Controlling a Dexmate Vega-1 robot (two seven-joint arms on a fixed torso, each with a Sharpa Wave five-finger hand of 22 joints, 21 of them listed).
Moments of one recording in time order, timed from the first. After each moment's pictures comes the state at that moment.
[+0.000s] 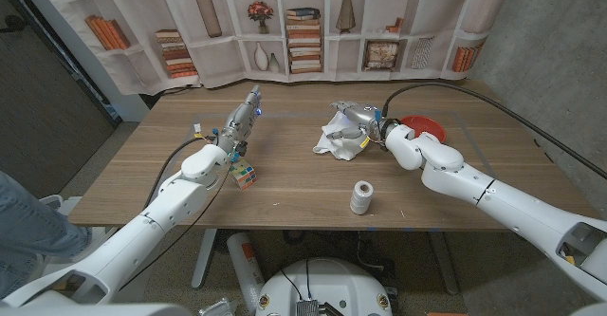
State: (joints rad) left arm 0.92 0.61 0.37 -1.53 -0.61 -0.15 0.05; left_hand 0.36 -0.04 0.09 0.11 0.32 -0.08 0.03 0.20 0.18 -0.12 0.00 0.21 0.19 -0.17 0.01 0.19 0.18 -0.17 0.00 0.20 0.18; right arm -0.65 -0.74 -0.79 -1.73 -0.71 -0.16 0.05; right_hand 0.47 -0.10 0.15 -0.13 0.38 0.00 -0.03 0.18 0.19 0.00 0.08 0.18 0.18 0.06 0.14 0.18 0.18 0.34 0.21 0.20 0.18
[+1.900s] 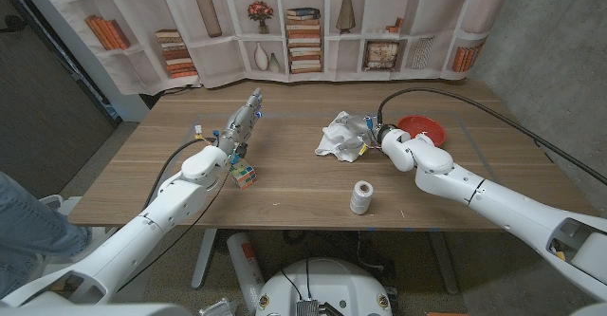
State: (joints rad) left arm 0.92 0.62 0.38 -1.54 -0.61 -0.13 0.05; left_hand 0.37 -0.03 0.08 0.11 0.33 -0.06 0.03 0.20 0.18 -0.11 0.00 0.21 0.19 -0.17 0.01 0.19 0.18 -0.18 0.01 0.20 0.18; right arm -0.61 -0.71 -0.86 -1.69 -0.80 -0.27 0.19; right_hand 0.57 -0.07 0.16 -0.15 0.40 0.10 -0.06 0.22 0.19 0.09 0.10 0.23 0.18 0.18 0.10 0.20 0.18 0.53 0.15 0.23 0.17
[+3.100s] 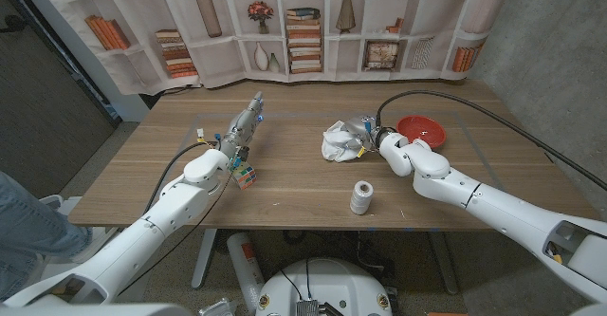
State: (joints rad) left arm 0.93 0.62 0.38 -1.54 -0.61 -0.13 0.06; left_hand 0.37 -0.03 0.07 0.11 0.33 -0.05 0.04 0.20 0.18 -0.11 0.00 0.21 0.19 -0.17 0.01 0.19 0.18 -0.17 0.01 0.20 0.18; right arm -0.62 -0.70 -0.88 -1.66 -0.82 -0.27 0.10; right_hand 1.04 0.05 0.26 -0.16 0.28 0.77 -0.06 0.30 0.19 0.76 -0.01 0.33 0.18 0.76 -0.08 0.23 0.18 0.92 -0.12 0.26 0.19
